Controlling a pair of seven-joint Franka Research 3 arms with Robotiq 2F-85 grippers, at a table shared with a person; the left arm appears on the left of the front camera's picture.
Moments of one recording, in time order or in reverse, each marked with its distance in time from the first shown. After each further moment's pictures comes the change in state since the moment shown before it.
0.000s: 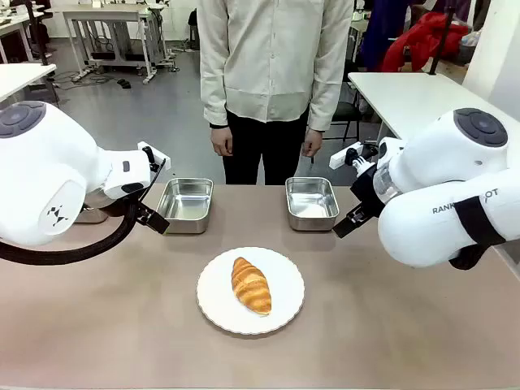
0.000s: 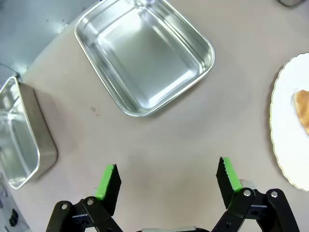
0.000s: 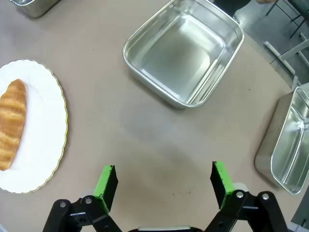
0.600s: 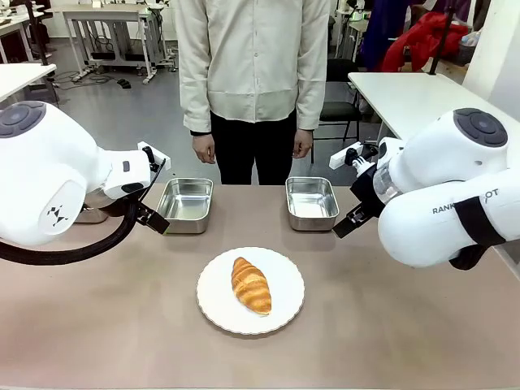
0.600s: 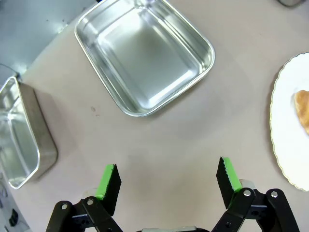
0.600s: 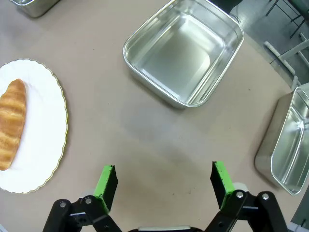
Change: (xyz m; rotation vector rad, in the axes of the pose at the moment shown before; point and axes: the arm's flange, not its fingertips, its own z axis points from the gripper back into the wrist) left arm 0.000 0.000 0.000 0.000 0.000 0.001; right arm 0.000 0.000 0.000 0.000 0.000 0.001
